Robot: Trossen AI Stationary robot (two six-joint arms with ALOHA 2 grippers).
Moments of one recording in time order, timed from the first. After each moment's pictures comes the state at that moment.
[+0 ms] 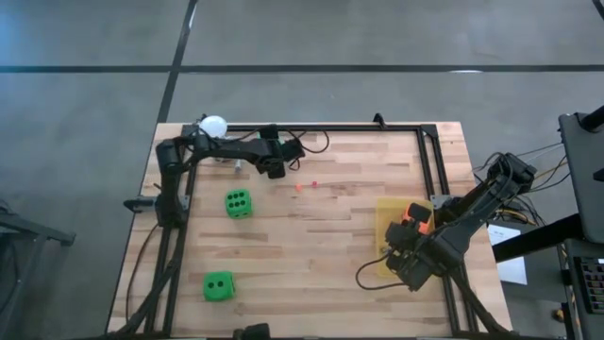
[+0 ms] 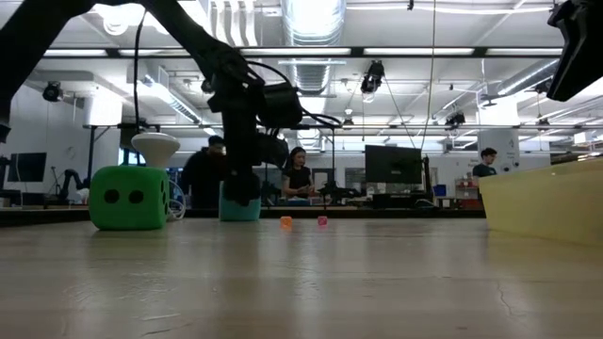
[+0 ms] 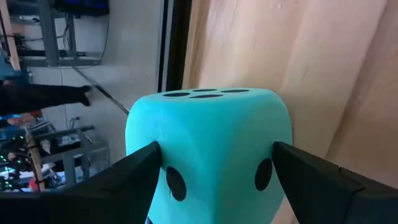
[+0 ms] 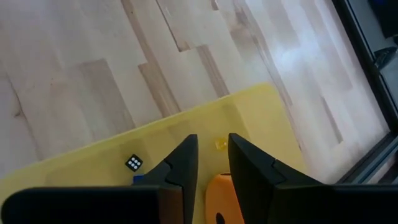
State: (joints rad) left arm 0.41 1.99 1.24 -0.55 -0.73 0.32; right arm 0.77 1.44 1.08 -1.34 0.60 1.20
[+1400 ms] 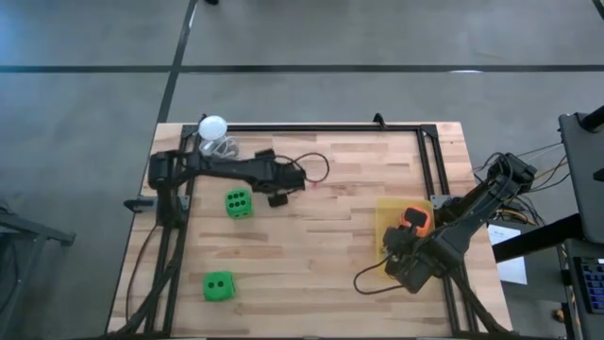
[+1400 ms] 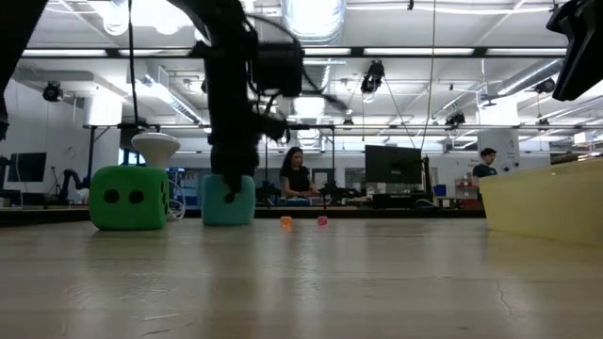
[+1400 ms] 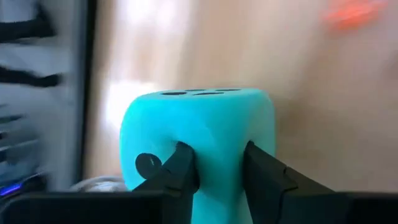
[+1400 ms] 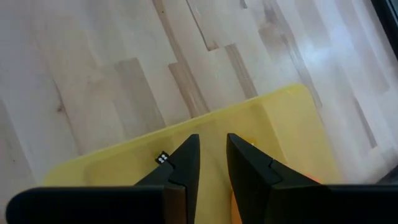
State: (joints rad) left arm 0.12 1.91 1.29 -0.90 -0.51 -0.14; right arm 0.77 1.44 1.08 -1.25 0.55 1.16
